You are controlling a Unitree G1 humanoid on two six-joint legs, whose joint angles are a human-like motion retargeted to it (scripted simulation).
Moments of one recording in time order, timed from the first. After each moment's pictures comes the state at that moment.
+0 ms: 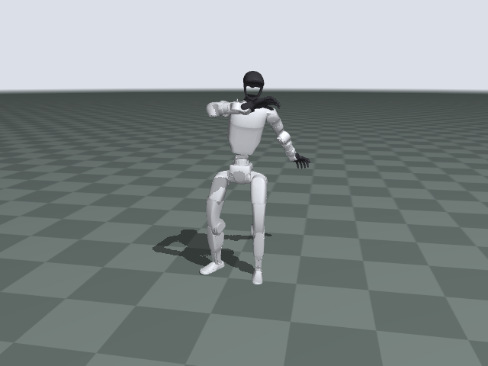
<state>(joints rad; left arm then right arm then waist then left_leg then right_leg) 0.32 0.60 0.57 1.55 -0.62 -0.08 0.47 -1.64 -0.82 1.11 0.11 -0.45 -0.15 -0.40 0.39 -0.13 0.19 -0.04 0.04 0.22 0.18 -0.29 -0.20 0.00 -0.28 -0.50 0.27 -0.32 0.06</state>
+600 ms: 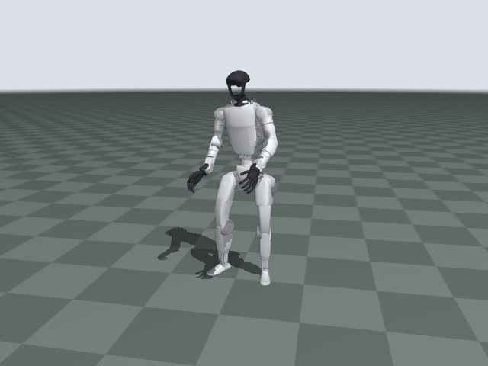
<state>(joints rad) -0.33 0.37 -0.40 0.71 -0.21 -0.14 0.46 -0.06 -0.31 0.32 0.70 0.33 -0.12 -0.50 -0.04 0.00 0.15 0.04 0.03 0.47 0.15 -0.30 -0.08 -0.08 -0.25 -0.21 0.20 -0.26 0.09</state>
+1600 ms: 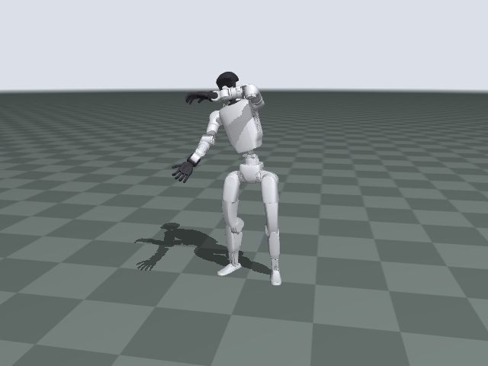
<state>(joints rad) -1.75 0.71 -1.26 0.06 0.01 -0.22 0.33 -0.84 -0.24 0.18 1.26 0.99 -0.13 -0.44 -0.07 0.29 -0.04 0.00 0.08 0.34 0.19 -0.26 -0.15 0.09 -0.19 -0.41 0.02 -0.26 0.10</state>
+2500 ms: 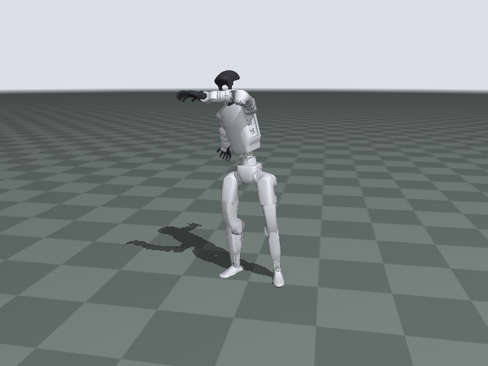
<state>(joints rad) -1.83 1.06 -1.30 -0.01 0.06 -0.25 0.30 0.51 -0.72 -0.45 1.38 0.94 -0.07 -0.34 -0.34 0.14 0.12 0.07 0.11 0.51 0.13 -0.25 -0.09 0.03 -0.16 -0.26 0.02 -0.25 0.19</state>
